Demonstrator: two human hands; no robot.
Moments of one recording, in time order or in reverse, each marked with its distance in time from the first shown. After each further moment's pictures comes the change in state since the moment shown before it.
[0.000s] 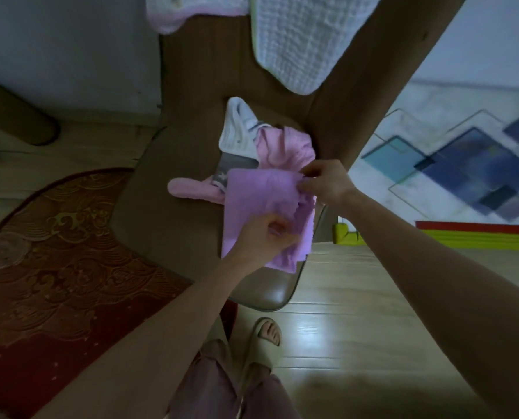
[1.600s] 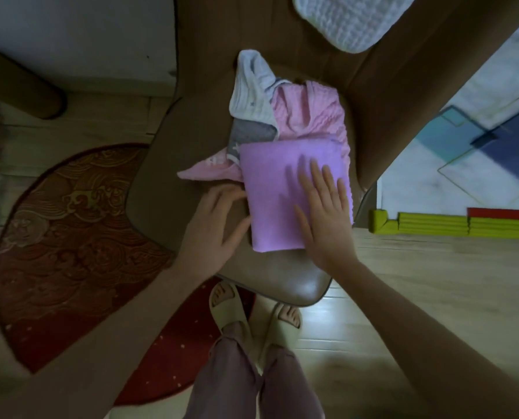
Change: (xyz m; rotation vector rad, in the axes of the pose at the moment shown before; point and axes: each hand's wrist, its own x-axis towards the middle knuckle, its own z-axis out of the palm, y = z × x) left_hand -0.014 -0.093 -0.088 0.370 0.254 0.361; right_hand -0.043 0.057 0.107 -0.551 0.231 -0.524
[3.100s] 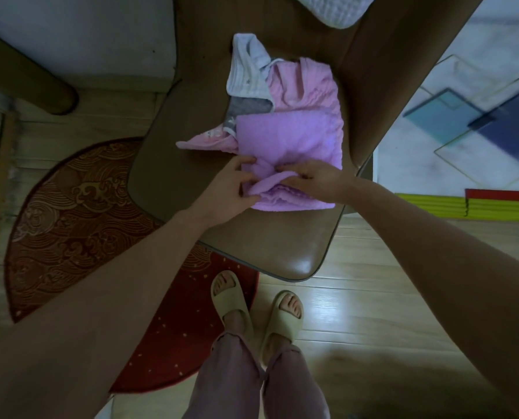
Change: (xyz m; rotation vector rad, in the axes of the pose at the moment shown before) left_hand 0.029 0.002 0.020 -0.008 -0.283 -0.002; right_hand 0.047 0.012 -0.039 0.295 -0.750 0.044
